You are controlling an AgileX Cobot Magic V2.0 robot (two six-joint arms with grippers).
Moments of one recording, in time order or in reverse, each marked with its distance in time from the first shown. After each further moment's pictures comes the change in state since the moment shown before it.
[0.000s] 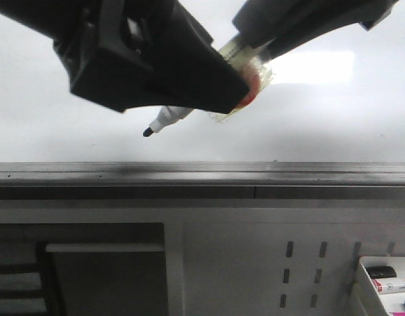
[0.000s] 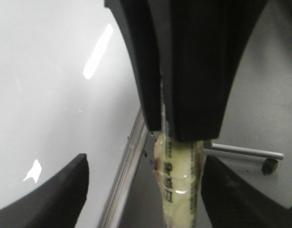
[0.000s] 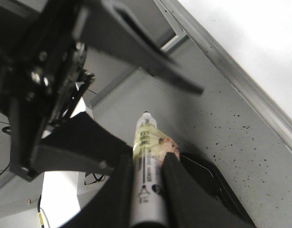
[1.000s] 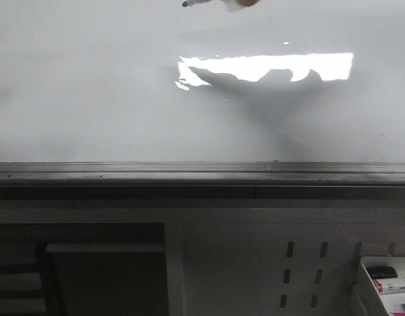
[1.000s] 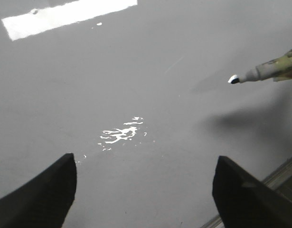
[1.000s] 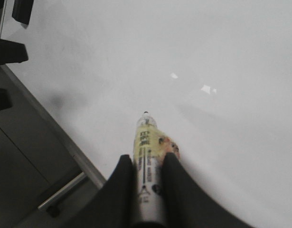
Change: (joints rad) left arm 0.480 -0.379 0.182 -0.165 -0.034 -0.175; right arm 0.004 -0.137 0.178 0.459 -0.605 -0.504
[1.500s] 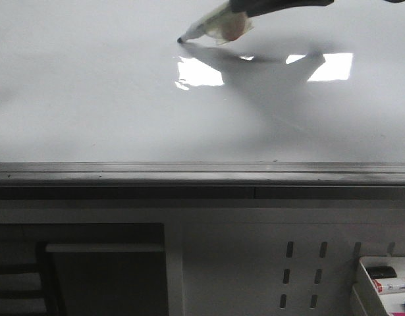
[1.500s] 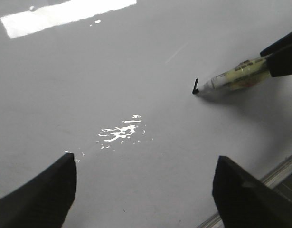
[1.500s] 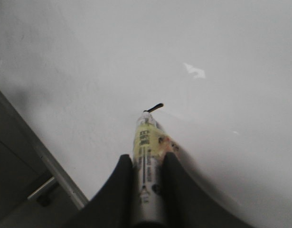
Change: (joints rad) left arm 0.000 0.000 0.005 -0.003 0.000 0.000; right arm 0.024 0.167 -0.071 0.002 -0.046 -0.028
